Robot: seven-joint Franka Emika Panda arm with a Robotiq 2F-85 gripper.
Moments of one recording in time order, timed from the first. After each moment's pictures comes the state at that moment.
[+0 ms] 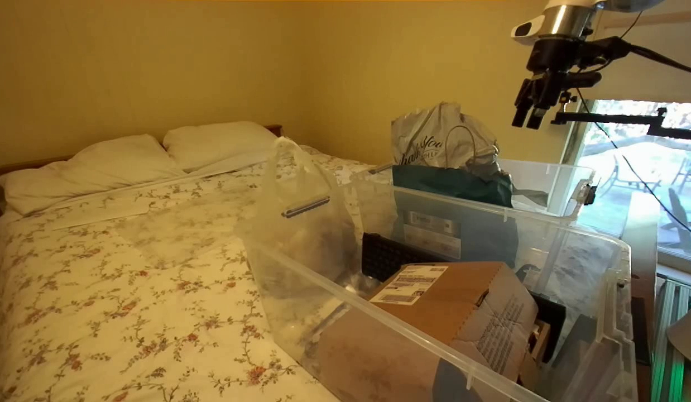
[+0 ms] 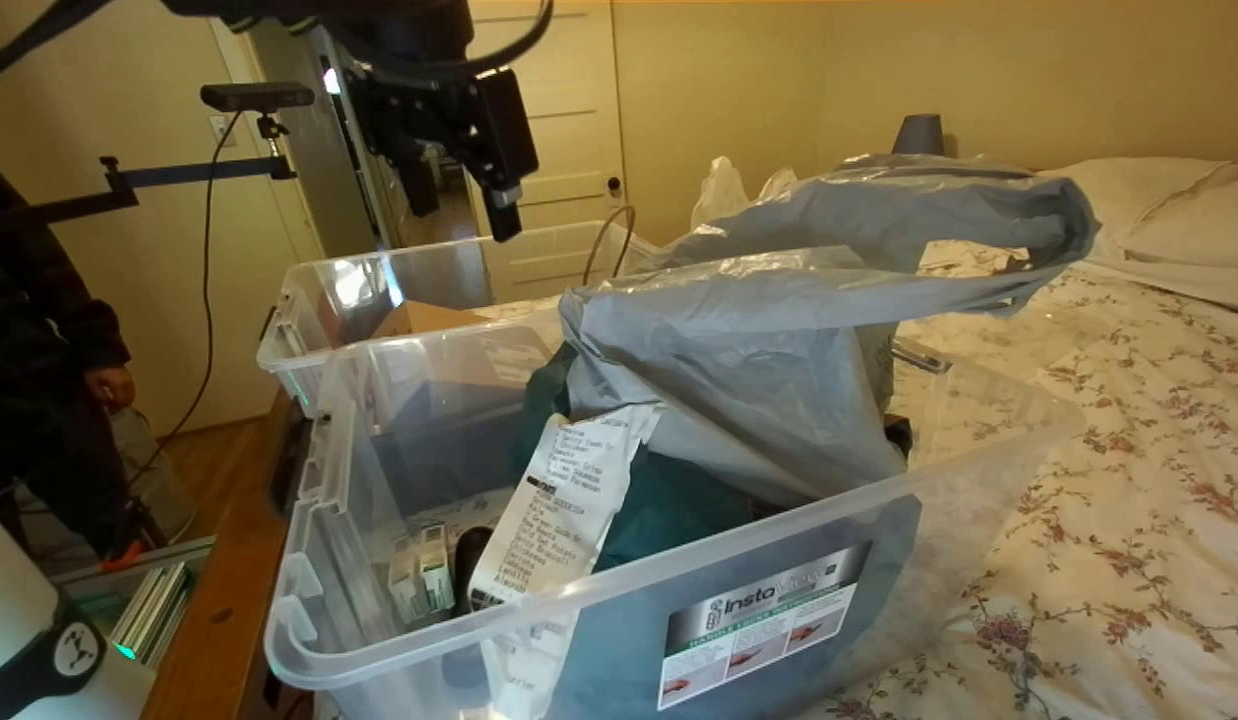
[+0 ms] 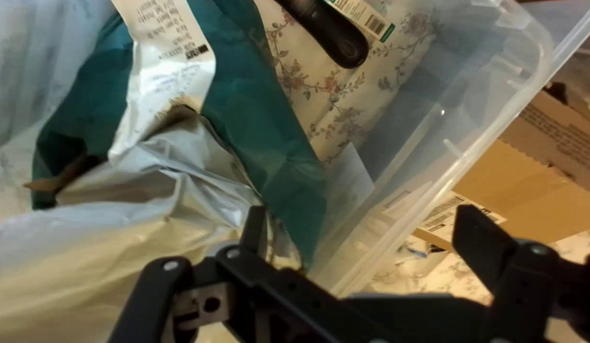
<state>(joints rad) 0.15 -0.57 -0.13 -2.40 0.12 1.92 -0.60</state>
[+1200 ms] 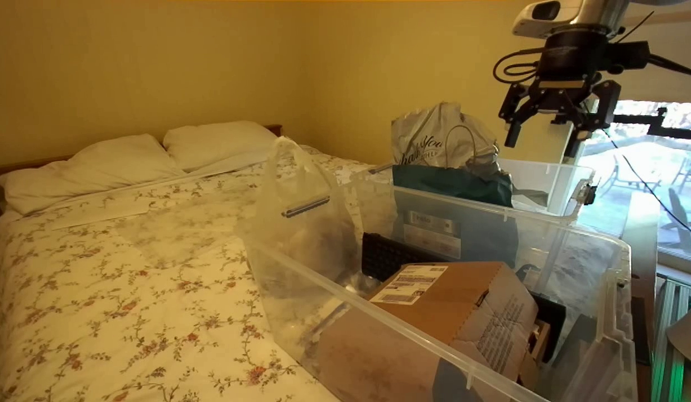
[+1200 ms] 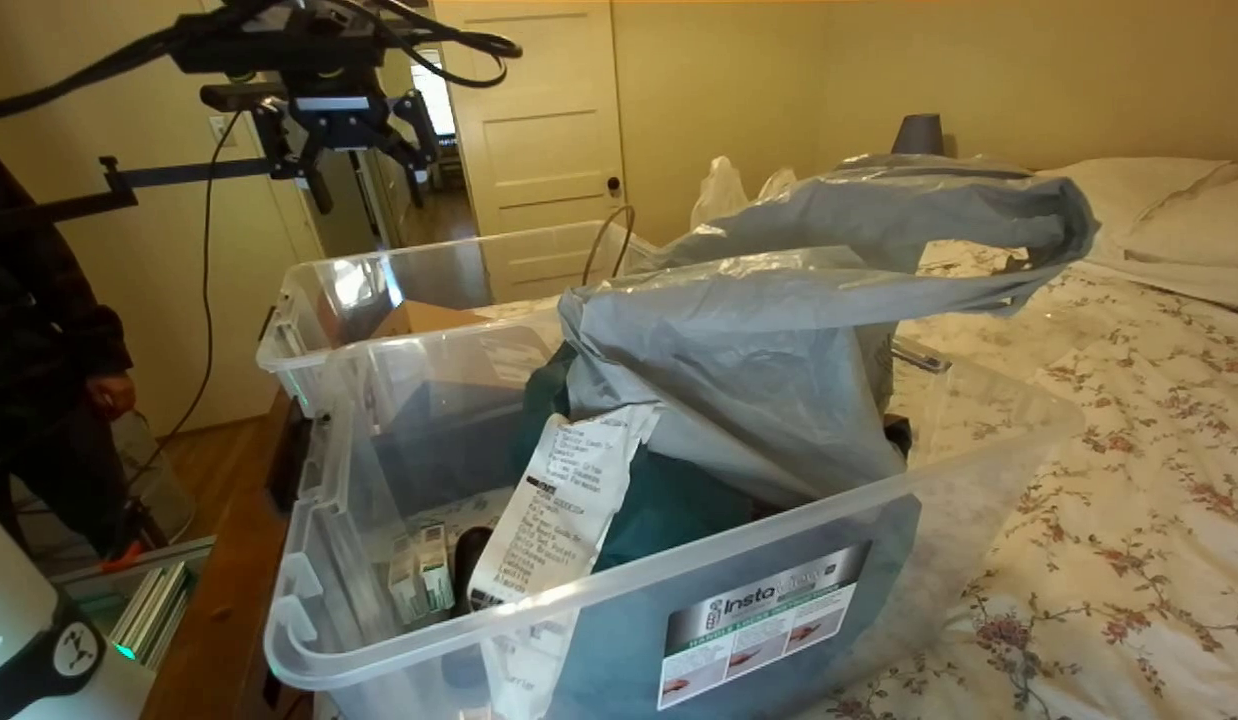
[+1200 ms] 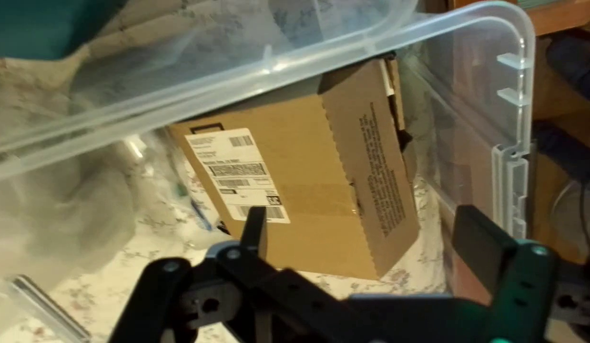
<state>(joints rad) 0.46 -0.65 0.02 -2.49 0.24 1.97 -0.95</state>
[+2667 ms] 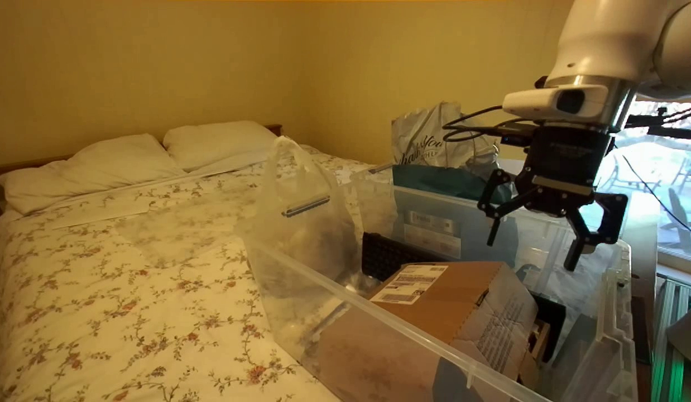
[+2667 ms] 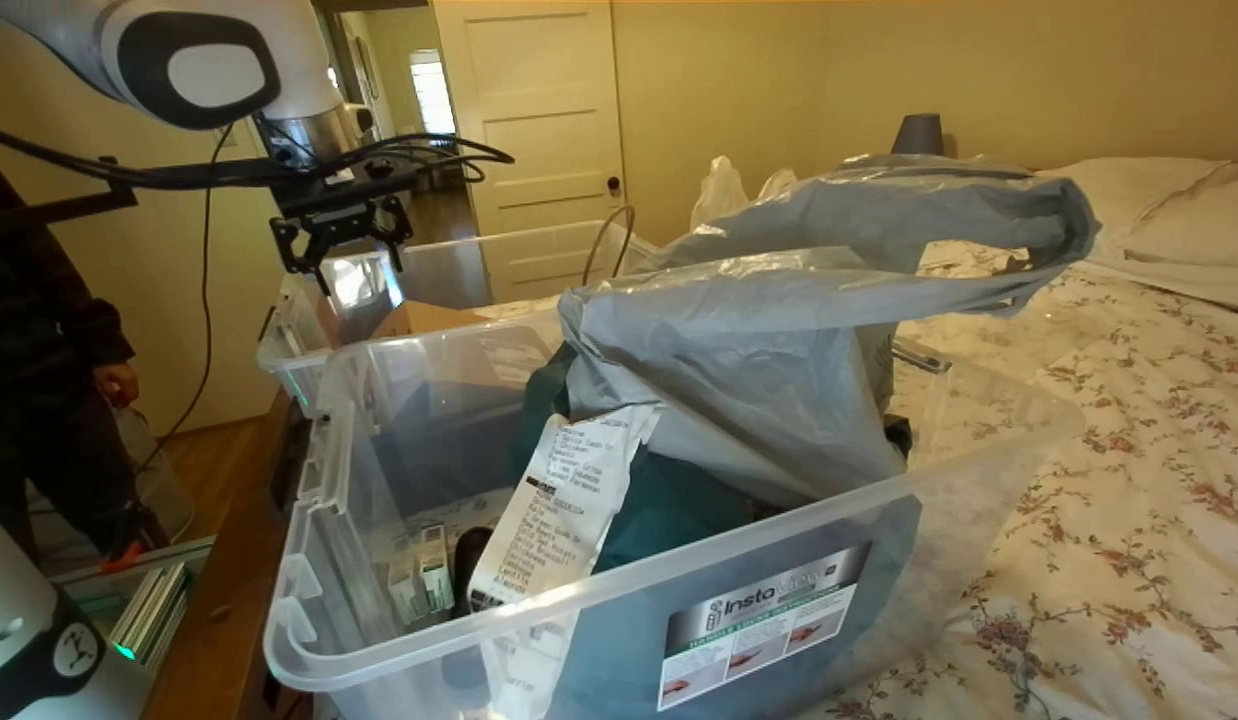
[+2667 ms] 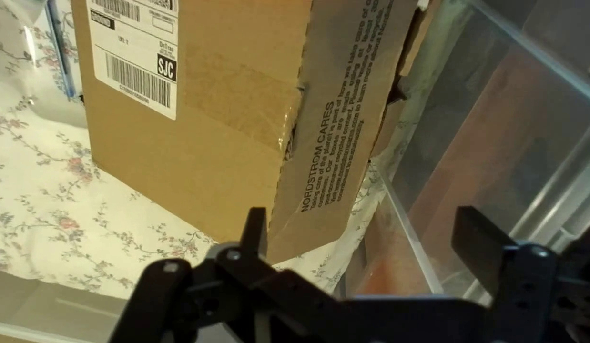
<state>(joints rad) 0.70 -0.40 0.17 -2.61 0.37 2.40 -1.27</state>
